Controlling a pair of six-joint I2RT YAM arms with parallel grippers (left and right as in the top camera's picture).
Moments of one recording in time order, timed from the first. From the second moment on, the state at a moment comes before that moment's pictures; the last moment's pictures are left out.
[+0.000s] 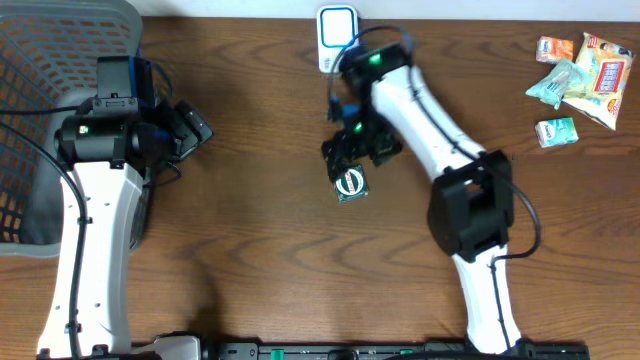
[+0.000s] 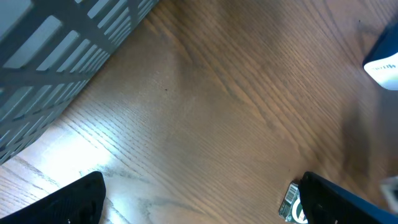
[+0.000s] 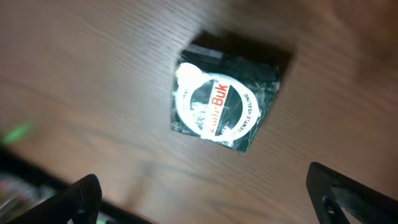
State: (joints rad) left arm 0.05 1.44 1.45 -1.15 0.02 -0.65; right arm 0.49 2.33 2.10 -1.52 -0.23 0.00
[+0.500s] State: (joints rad) left arm 0.05 1.44 1.45 -1.15 0.02 -0.65; right arm 0.65 2.33 1.96 -1.41 0.09 0.26
